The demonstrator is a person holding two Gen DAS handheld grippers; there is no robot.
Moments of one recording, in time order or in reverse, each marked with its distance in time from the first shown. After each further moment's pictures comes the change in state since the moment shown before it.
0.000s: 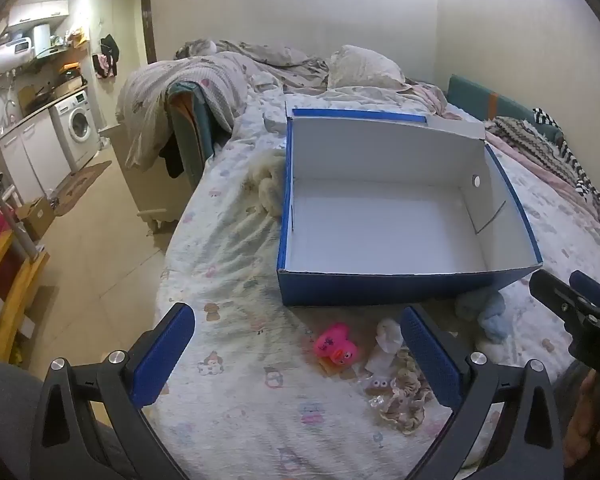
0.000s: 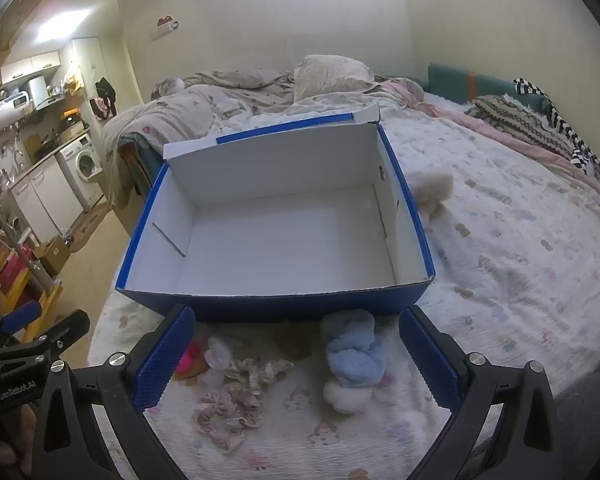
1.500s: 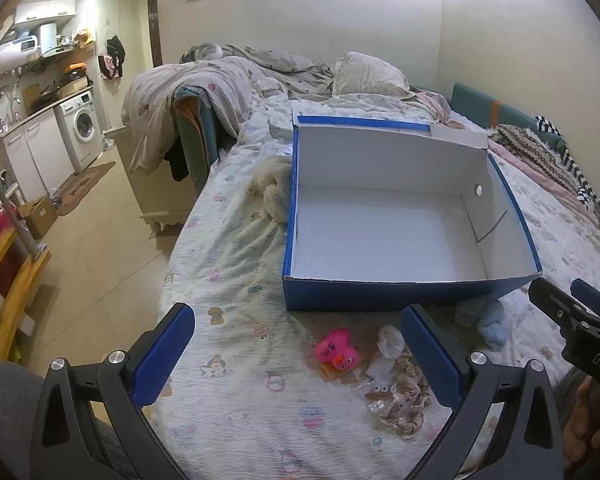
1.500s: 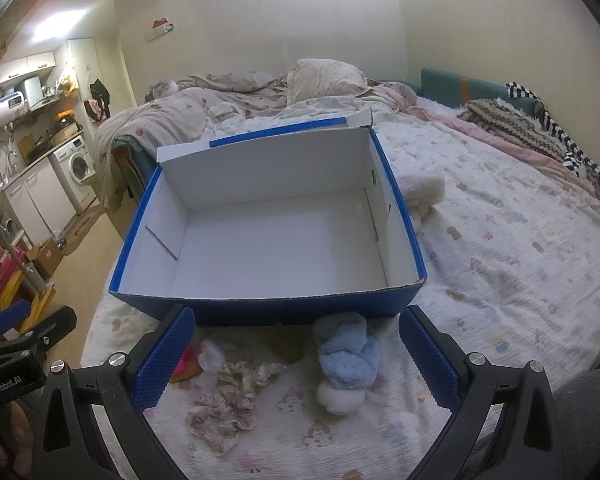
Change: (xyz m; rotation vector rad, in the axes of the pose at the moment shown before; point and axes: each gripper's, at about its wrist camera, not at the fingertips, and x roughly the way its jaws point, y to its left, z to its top) left arm -0.007 0.001 0.001 0.005 -0.039 0.022; right arm -0.003 -0.001 0.001 0.000 -0.010 -0.030
